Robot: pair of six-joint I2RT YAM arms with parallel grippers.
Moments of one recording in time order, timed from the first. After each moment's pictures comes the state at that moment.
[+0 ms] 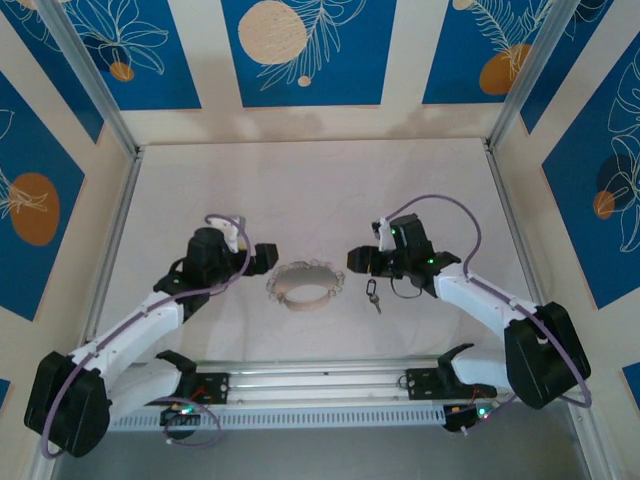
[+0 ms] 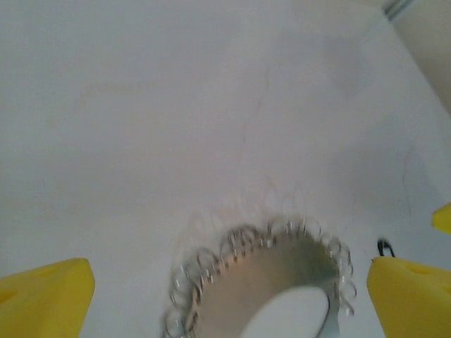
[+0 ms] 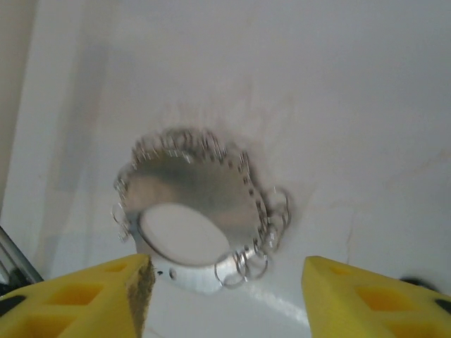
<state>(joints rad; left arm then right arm) -0.47 1.03 0.52 -0.07 0.15 -0.48 0.47 1.25 0.63 -0.20 -0.40 0.56</state>
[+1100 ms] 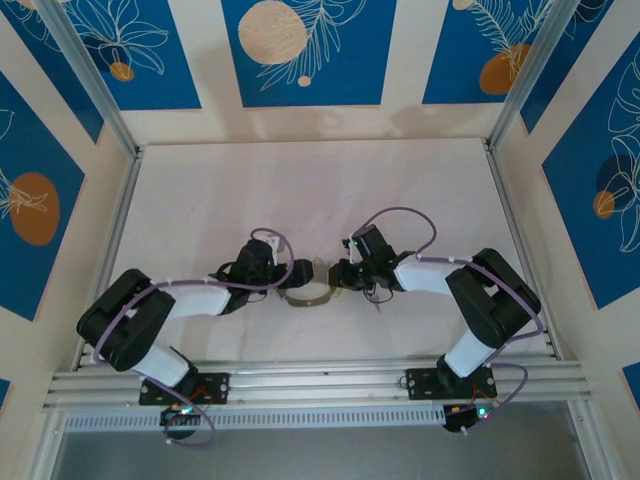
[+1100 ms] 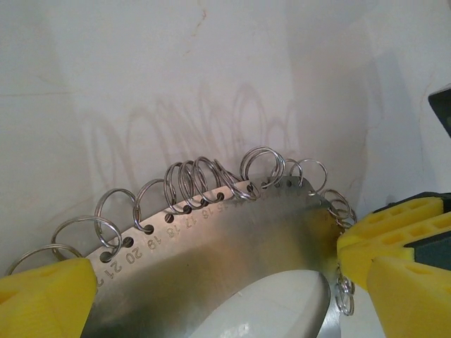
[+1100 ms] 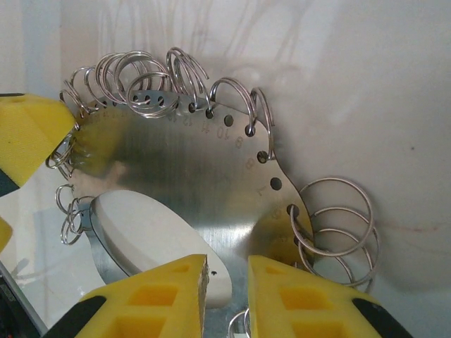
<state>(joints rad) -0.66 1.52 0.52 0.34 0.16 -0.67 0.61 1.62 0.70 -0.02 -0.39 0.69</state>
